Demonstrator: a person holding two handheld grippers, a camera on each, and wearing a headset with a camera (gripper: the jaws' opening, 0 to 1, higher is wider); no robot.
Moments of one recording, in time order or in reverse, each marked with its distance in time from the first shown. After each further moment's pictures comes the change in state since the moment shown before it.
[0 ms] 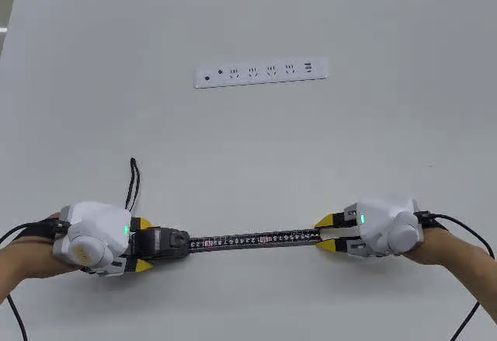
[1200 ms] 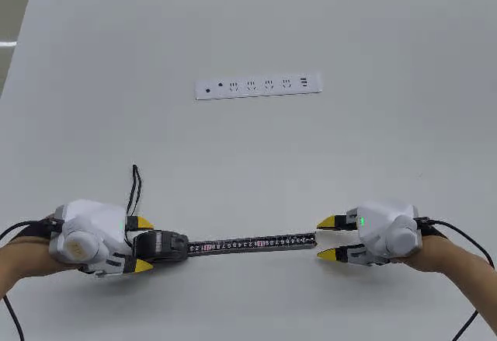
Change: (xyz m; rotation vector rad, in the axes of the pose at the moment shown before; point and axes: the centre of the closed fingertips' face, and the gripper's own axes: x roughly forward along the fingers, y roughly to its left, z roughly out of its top) left arm -0.020 0.002 0.014 -0.050 -0.064 0.053; right arm -0.022 0.002 0.006 0.063 0.019 -0.060
